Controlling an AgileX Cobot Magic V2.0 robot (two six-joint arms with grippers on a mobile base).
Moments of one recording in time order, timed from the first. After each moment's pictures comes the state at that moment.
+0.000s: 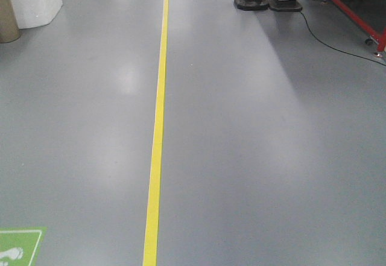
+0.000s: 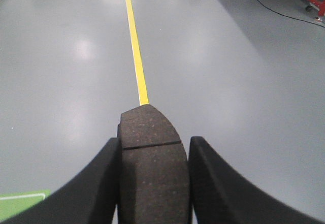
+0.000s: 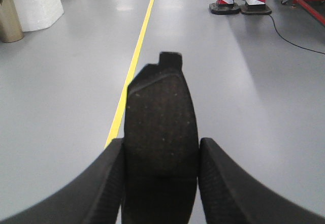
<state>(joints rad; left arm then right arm) -0.11 0.44 -0.46 -0.02 0.51 -0.04 0.14 0.39 -0.48 -0.12 0.48 0.16</state>
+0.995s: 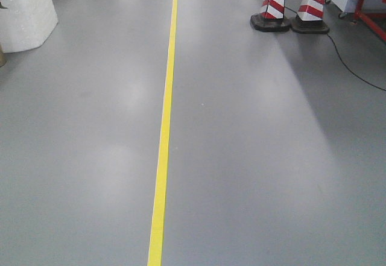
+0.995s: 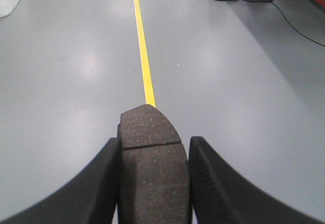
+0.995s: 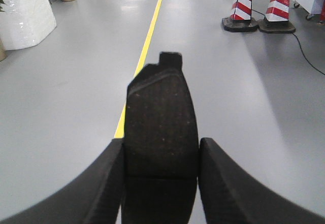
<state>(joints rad) -0.11 0.44 -0.46 -0.02 0.51 -0.04 0.14 0.39 -0.48 -0.12 0.48 0.16</state>
